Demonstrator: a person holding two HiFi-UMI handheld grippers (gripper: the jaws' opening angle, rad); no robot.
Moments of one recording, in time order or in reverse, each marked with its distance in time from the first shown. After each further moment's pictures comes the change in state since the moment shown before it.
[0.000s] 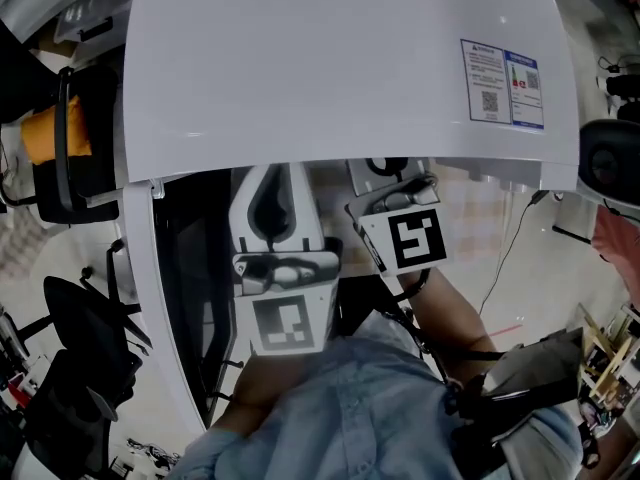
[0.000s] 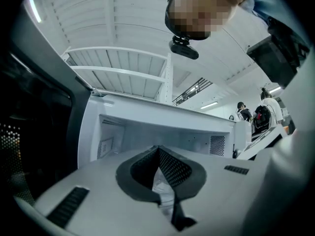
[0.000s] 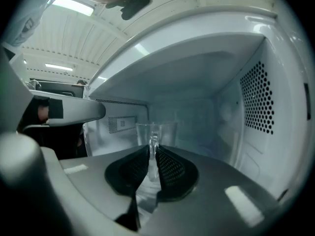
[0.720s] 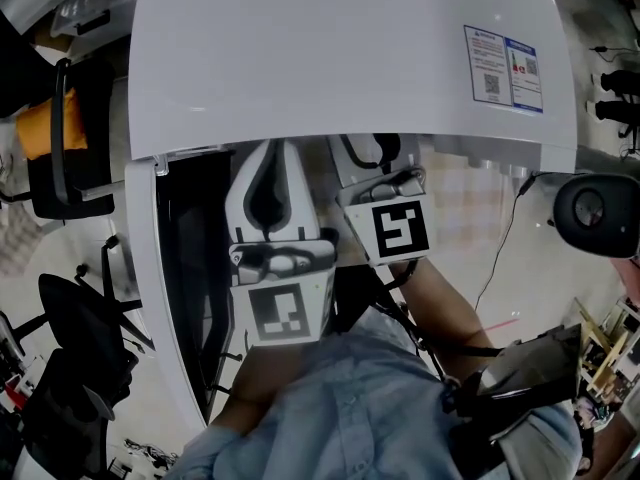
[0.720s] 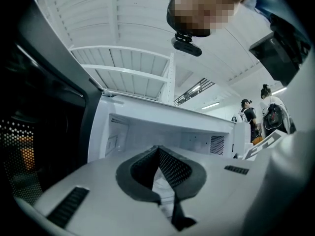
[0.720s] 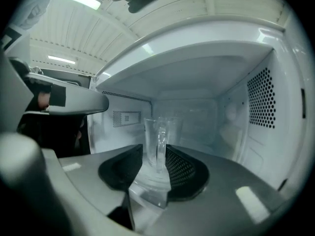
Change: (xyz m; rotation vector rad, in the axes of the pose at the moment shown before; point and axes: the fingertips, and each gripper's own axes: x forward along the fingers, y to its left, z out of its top) left arm 0.007 0.011 -0.007 -0.025 0.020 0.028; right arm 0.002 0.018 -0.010 -0.066 0.021 -0.016
